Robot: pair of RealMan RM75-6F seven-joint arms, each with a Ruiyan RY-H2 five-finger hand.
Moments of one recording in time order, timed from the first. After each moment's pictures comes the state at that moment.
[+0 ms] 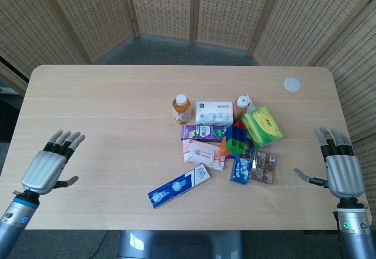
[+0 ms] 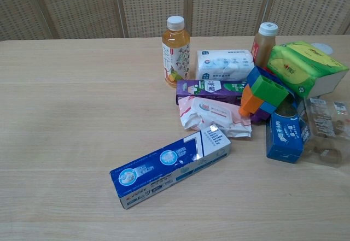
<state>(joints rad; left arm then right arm) -0.29 -1.06 -0.04 -1.81 1.54 1.22 0.23 0.17 -1.17 0.13 -1.62 -1.46 1.49 -0.19</state>
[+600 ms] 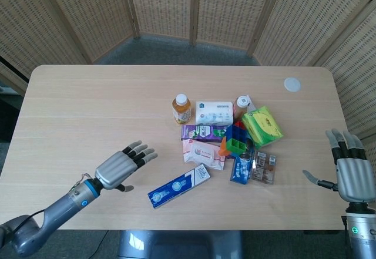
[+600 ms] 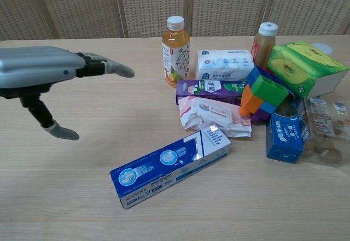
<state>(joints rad) -0.63 -1.25 -0.07 -1.77 1.58 0.83 0.20 0.13 -1.13 0.13 -1.66 -1.44 1.52 -0.20</state>
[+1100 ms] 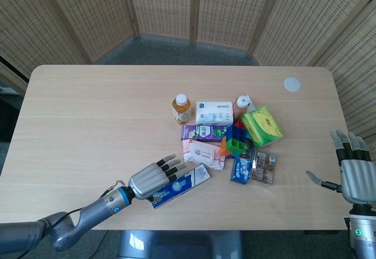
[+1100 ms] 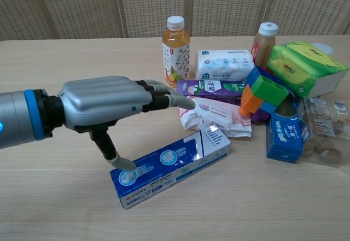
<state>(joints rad) -0.73 -1.51 -0.05 -1.66 1.58 0.80 0.27 0.12 -1.13 0.13 -1.65 -1.44 1.53 -0.18</state>
